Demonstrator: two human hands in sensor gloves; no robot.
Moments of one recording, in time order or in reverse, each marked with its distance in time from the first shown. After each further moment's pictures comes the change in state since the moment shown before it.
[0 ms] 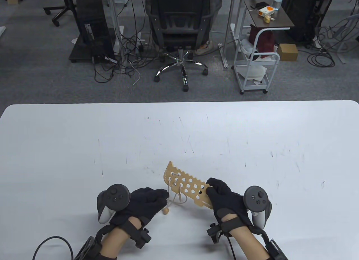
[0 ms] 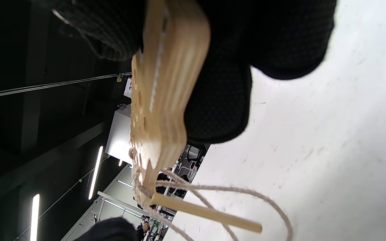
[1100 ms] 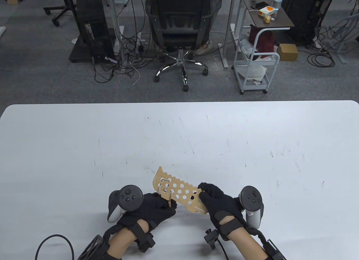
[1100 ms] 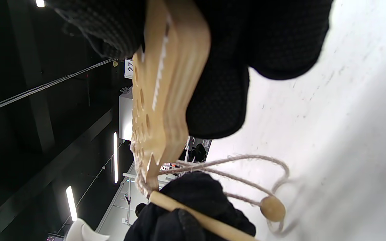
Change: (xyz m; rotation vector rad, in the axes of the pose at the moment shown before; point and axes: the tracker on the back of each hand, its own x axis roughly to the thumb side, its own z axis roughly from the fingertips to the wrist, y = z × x) left_hand 0.001 -0.022 -0.008 -0.103 0.036 -0.053; right_hand -0.002 0.017 0.002 0.145 0.039 -0.169
